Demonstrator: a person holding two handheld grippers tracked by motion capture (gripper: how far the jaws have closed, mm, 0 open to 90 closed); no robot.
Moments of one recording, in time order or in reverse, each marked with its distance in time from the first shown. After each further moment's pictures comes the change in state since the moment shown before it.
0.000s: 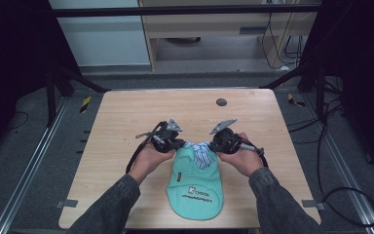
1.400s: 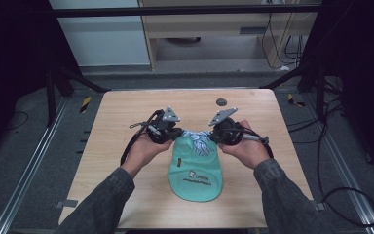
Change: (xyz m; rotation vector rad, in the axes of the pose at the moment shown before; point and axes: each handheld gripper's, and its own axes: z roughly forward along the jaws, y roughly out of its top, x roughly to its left) left arm 0.003 0.029 -0.041 -0.059 0.050 0.068; right arm 0.002 0.034 -0.040 -0.032 -0.045 -0.127
